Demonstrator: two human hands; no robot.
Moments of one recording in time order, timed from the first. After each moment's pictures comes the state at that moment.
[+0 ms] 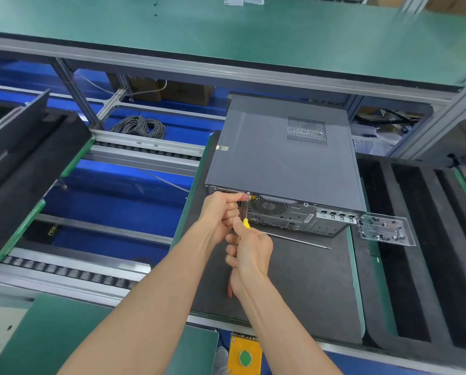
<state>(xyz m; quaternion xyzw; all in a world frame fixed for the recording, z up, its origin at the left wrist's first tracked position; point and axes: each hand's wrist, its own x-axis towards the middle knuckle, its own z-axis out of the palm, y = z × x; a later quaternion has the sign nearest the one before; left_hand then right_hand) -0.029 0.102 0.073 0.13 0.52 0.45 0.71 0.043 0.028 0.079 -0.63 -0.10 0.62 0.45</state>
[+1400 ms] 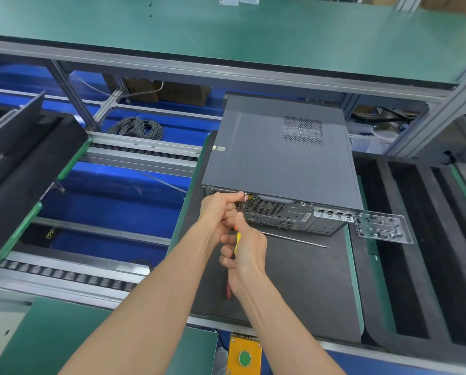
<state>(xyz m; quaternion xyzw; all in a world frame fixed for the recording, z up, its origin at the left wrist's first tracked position) -0.024 0.103 0.070 0.13 0.55 0.45 0.69 0.046 0.028 0.086 -0.58 -0.07 0.68 0.45</state>
